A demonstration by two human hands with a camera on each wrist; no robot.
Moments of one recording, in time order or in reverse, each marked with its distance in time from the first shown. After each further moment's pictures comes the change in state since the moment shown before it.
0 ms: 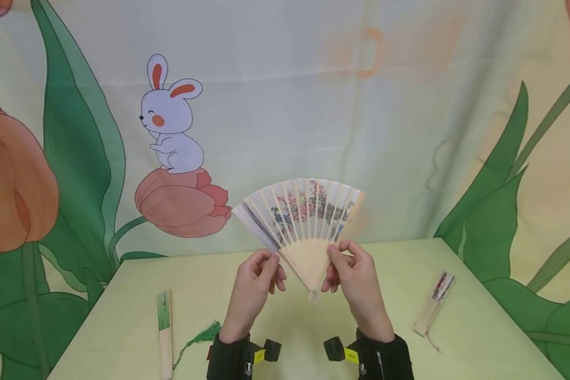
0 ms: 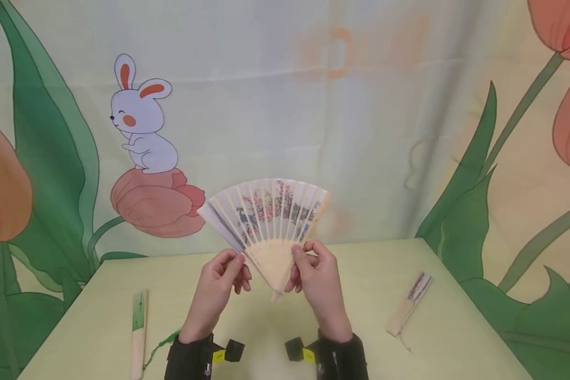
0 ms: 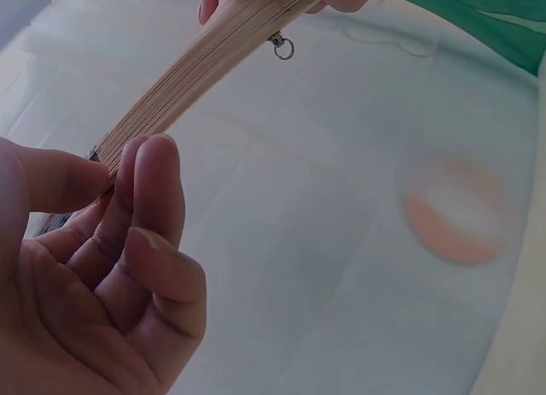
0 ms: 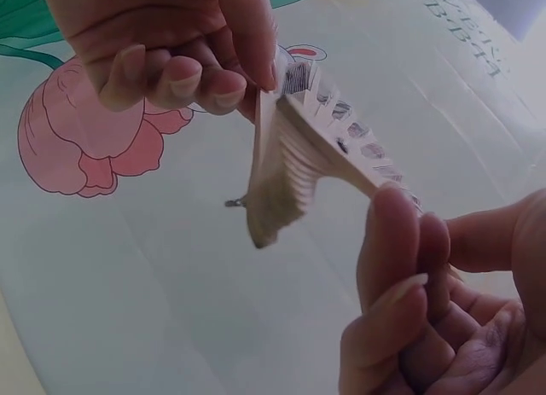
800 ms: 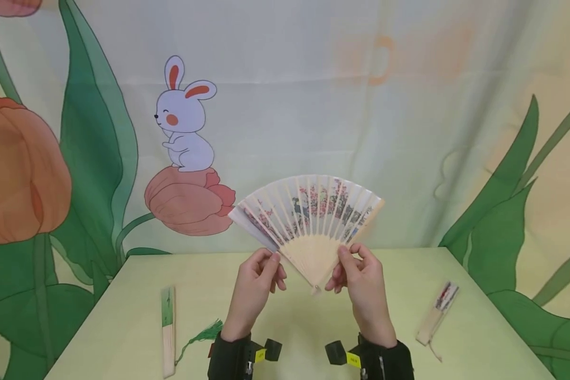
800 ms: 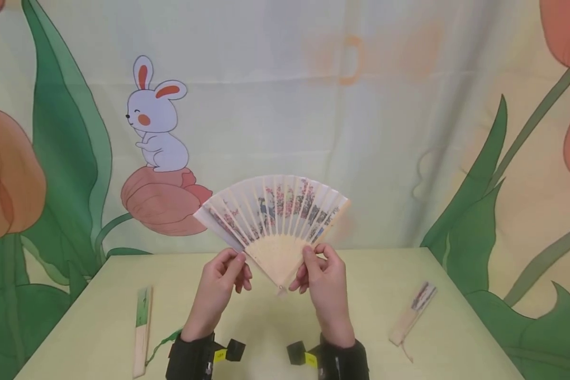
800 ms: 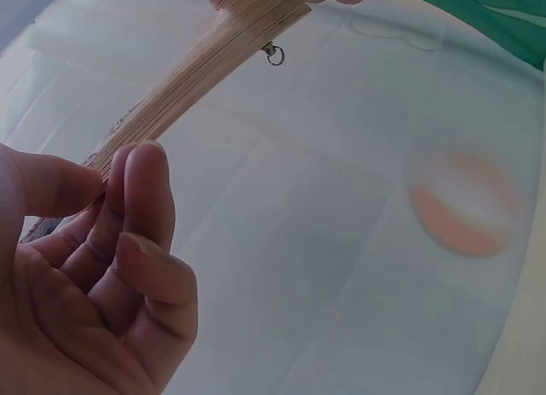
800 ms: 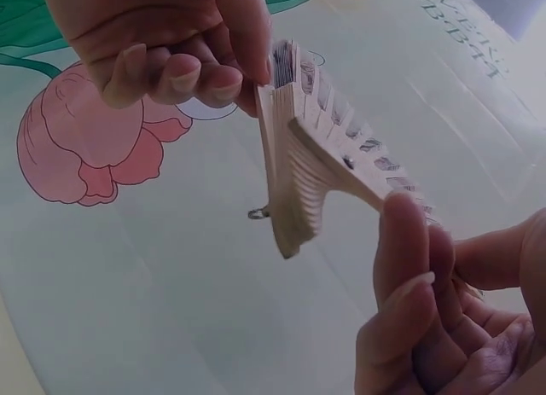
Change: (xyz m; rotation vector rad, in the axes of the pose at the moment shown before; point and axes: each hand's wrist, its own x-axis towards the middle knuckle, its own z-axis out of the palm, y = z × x) left_hand -0.002 -0.001 -0.006 0.017 0.051 0.032; right_hand -0.002 0.001 0.002 0.032 0.047 -0.033
